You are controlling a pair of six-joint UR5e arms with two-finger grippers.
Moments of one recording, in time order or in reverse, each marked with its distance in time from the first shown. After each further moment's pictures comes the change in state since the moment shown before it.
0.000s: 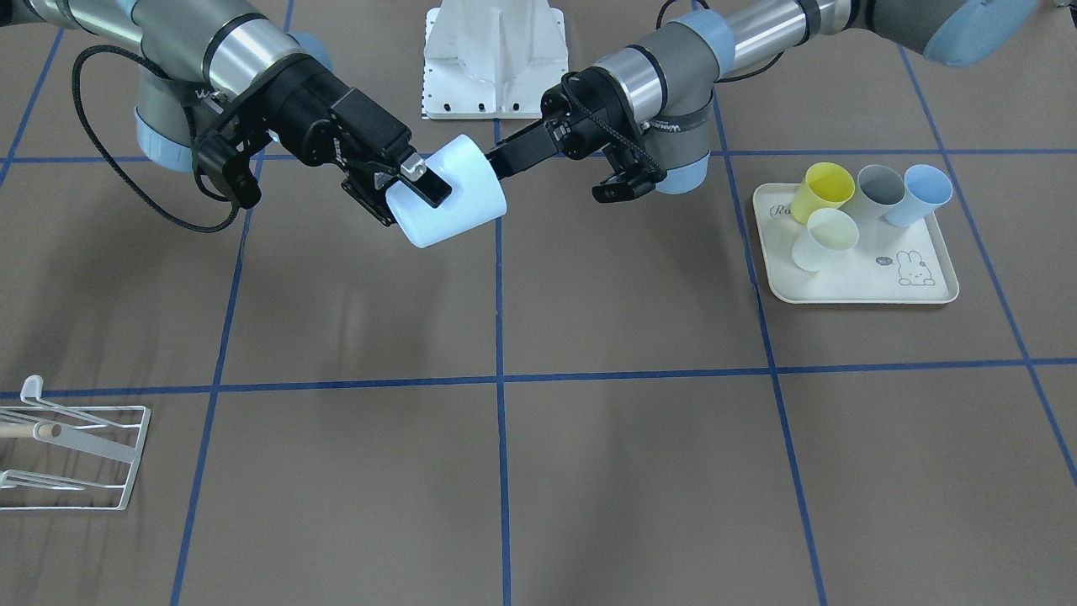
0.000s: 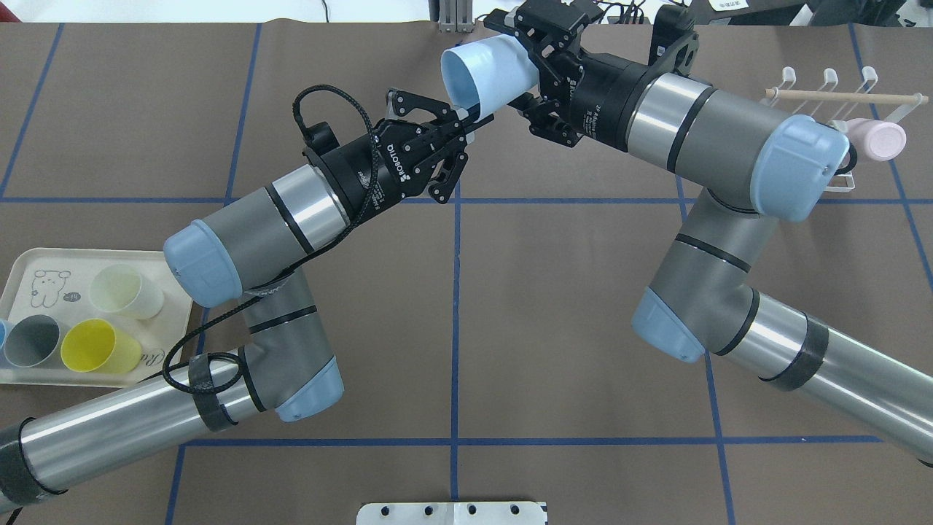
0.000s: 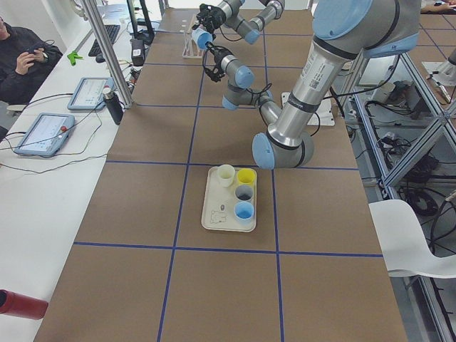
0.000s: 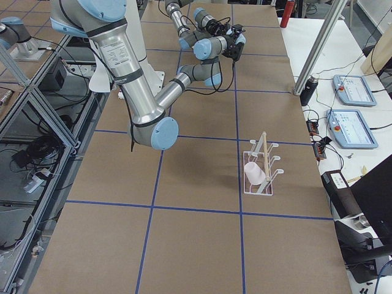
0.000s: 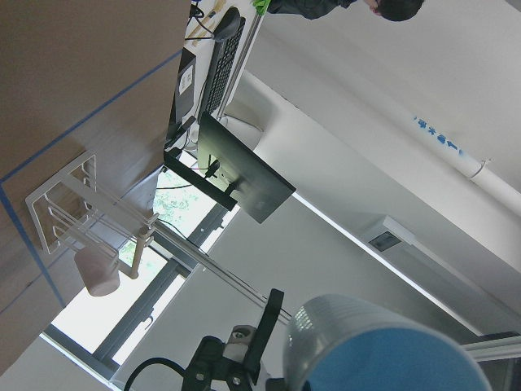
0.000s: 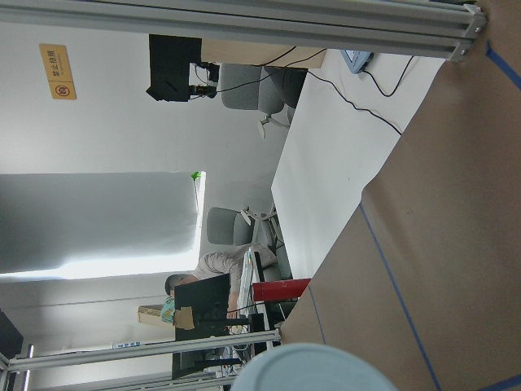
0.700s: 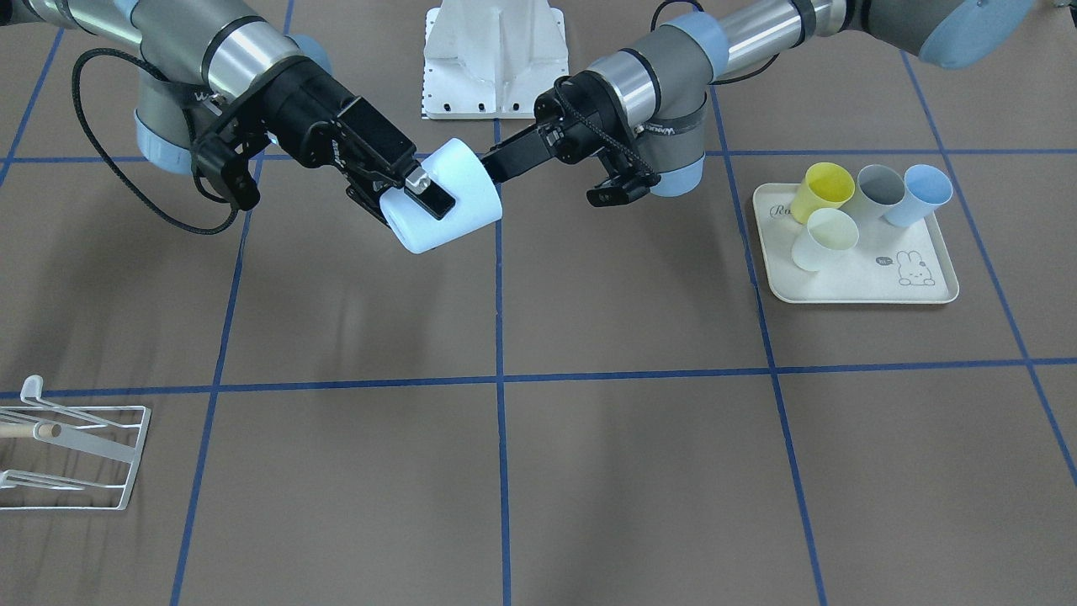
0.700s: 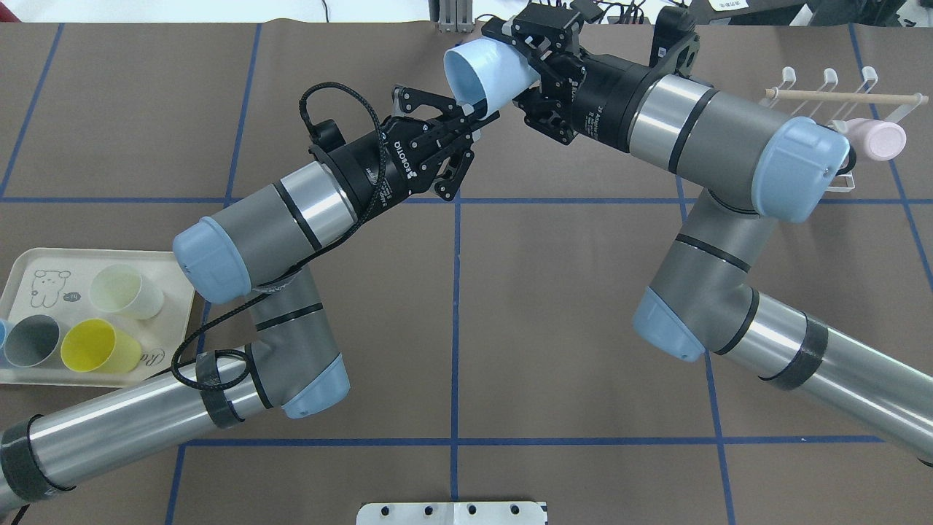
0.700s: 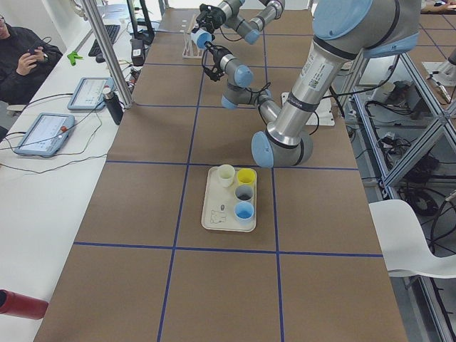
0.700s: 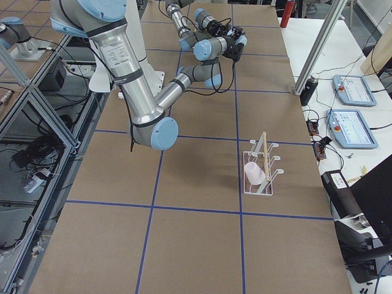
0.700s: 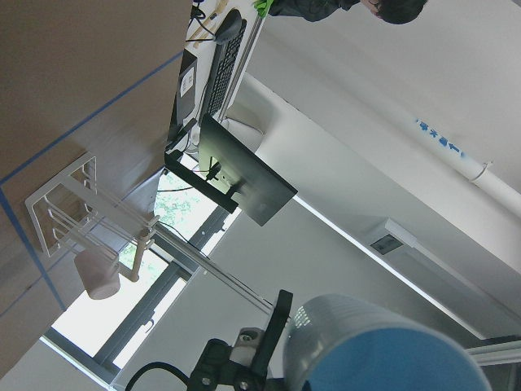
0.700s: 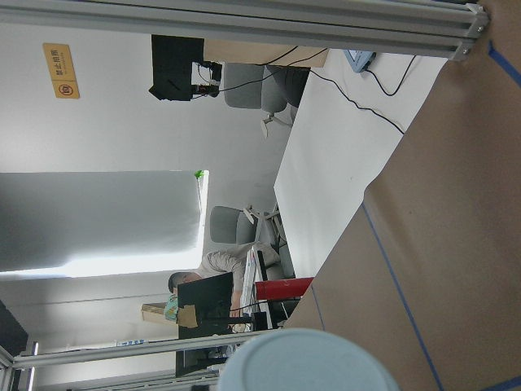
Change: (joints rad) left arm 0.000 -0.015 0.019 -0.002 0.004 0.000; right arm 0.002 -0.002 -0.015 0.036 -0.001 -0.001
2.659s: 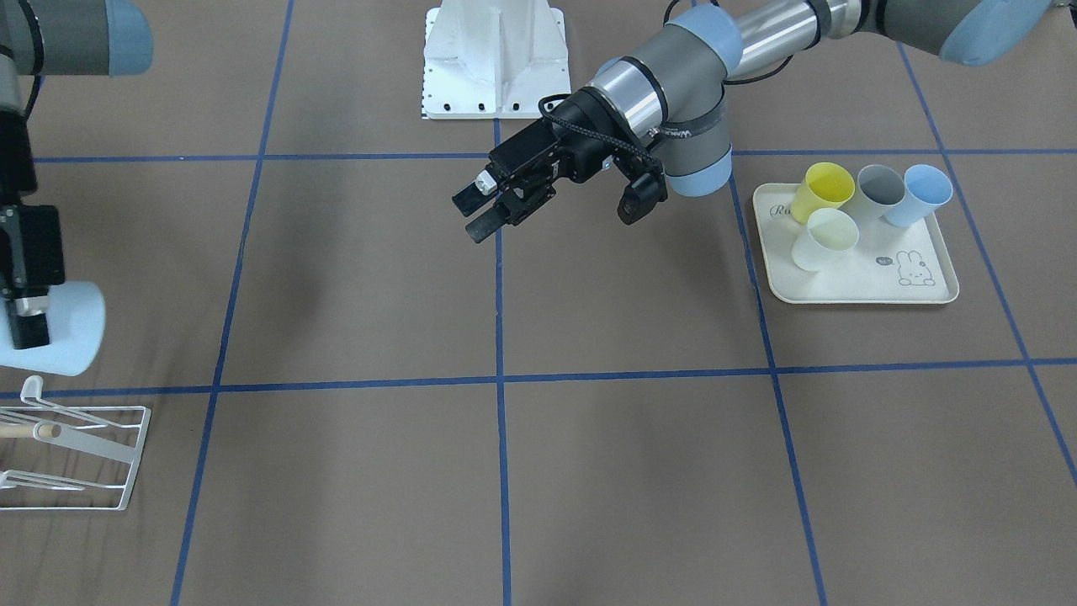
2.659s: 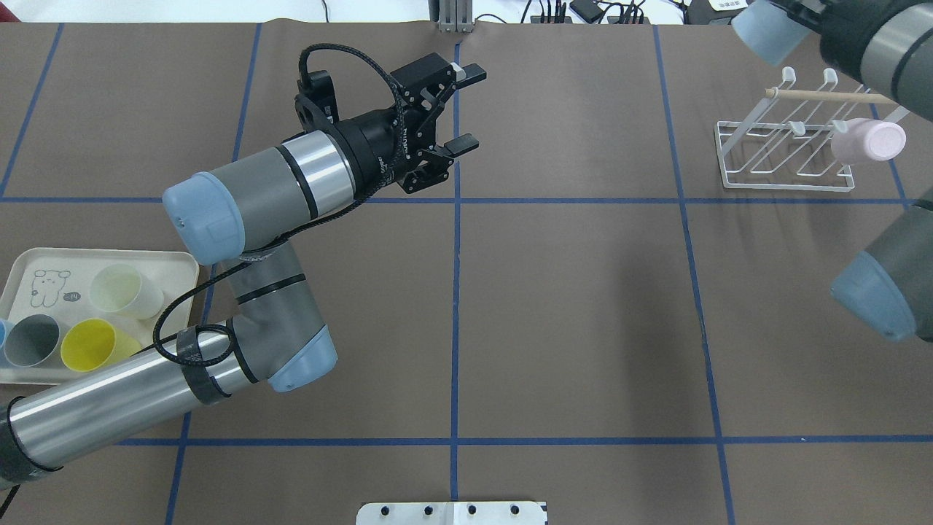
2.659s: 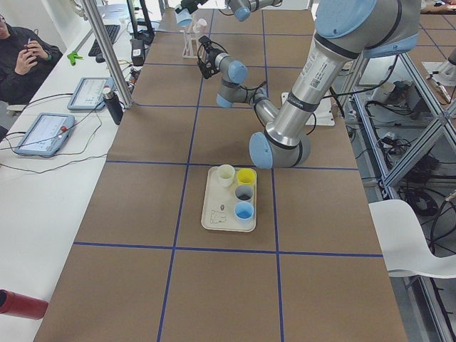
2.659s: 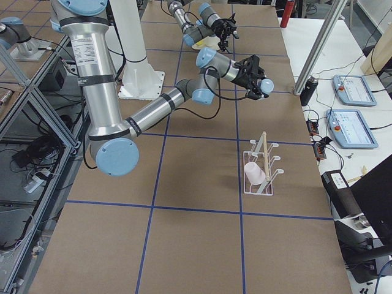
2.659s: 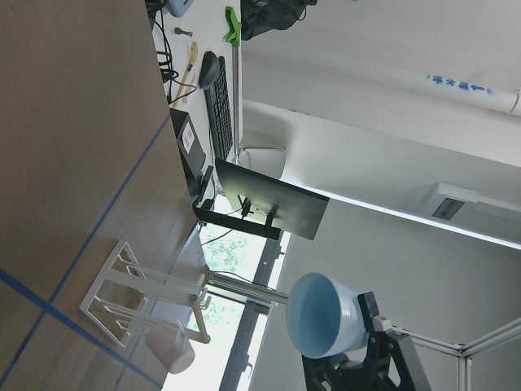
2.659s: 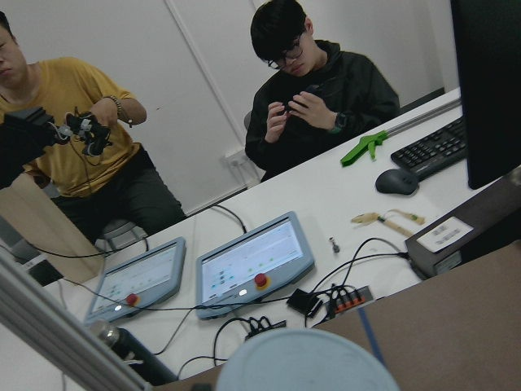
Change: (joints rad) left arm -0.059 0.008 -0.041 0.220 -0.113 0.406; right arm 0.272 -0.389 0.279 -0.601 -0.212 -0.809
